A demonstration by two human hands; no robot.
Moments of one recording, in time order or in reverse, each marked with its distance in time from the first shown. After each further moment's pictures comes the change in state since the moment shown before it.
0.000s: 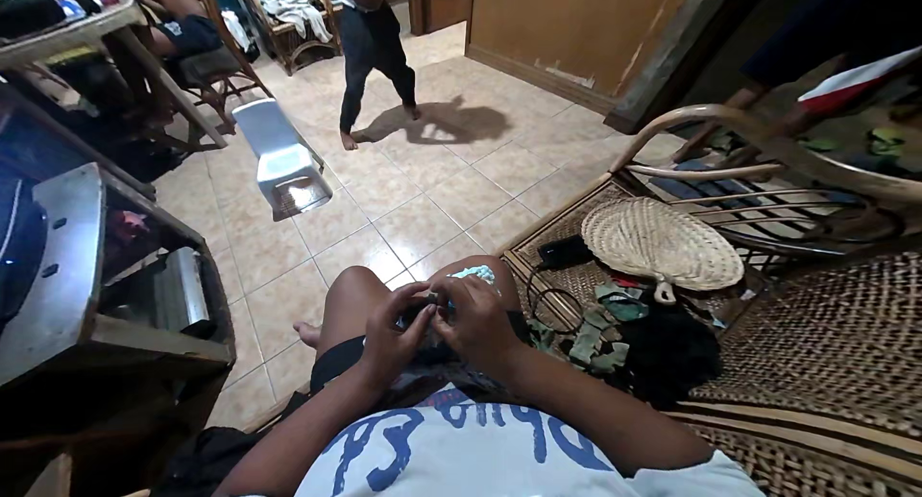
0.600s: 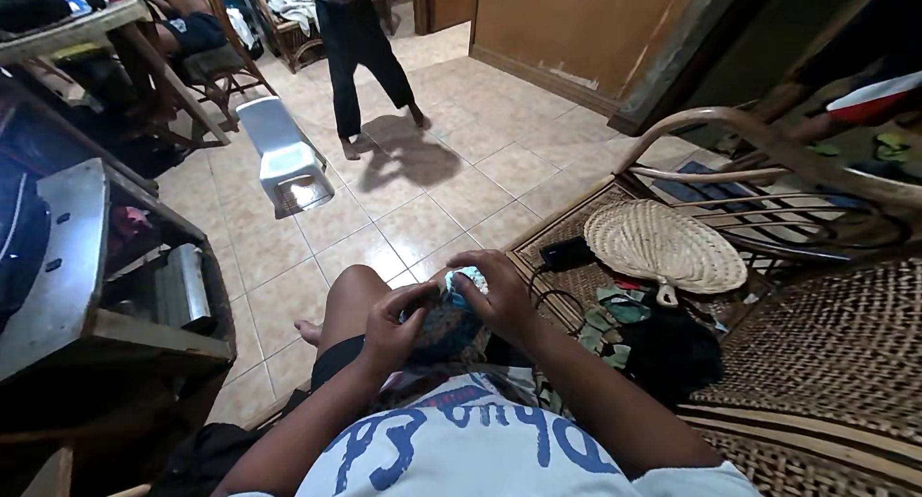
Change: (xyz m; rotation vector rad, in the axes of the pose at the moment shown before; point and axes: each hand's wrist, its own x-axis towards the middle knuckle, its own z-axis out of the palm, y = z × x) left_hand 0.004 0.000 -0.004 -0.100 -0.019 -0.099; right_hand 0.013 0.045 -0.015 0.181 -0.011 0.014
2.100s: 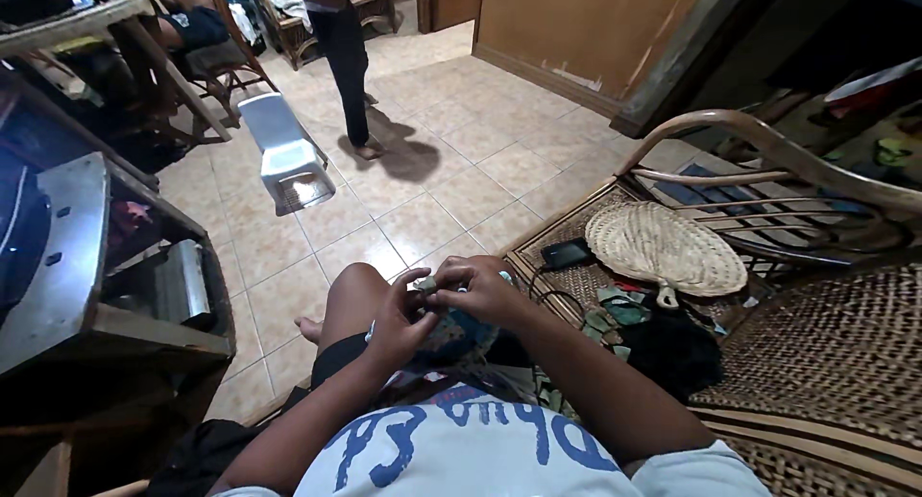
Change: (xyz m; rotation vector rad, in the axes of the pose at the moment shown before) left_hand 0.000 0.004 0.005 -0.094 -0.023 -0.127; right_hand 0.032 -0.025 -0.006 0.573 -0.459 0.403
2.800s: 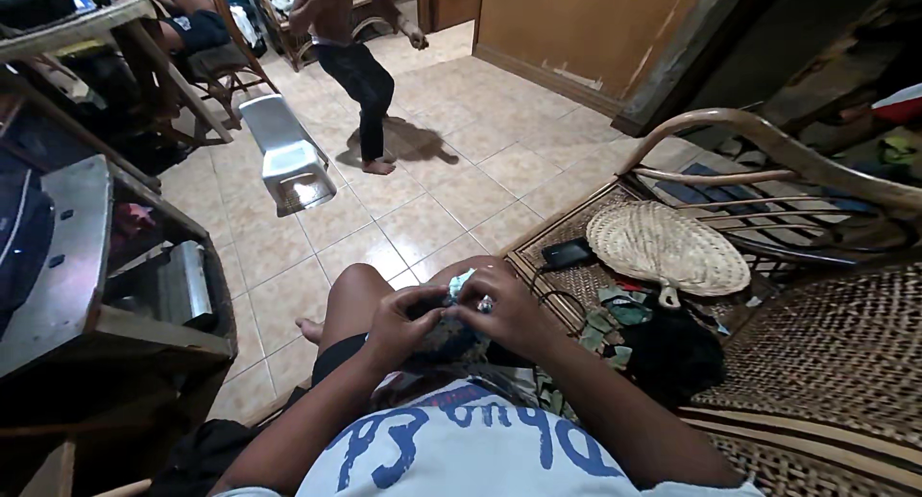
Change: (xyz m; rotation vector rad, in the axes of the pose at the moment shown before) left_hand 0.006 0.003 -0.005 0.097 -0.068 0.040; right_hand -0.035 0.024 -0.002 -0.477 0.242 -0.210
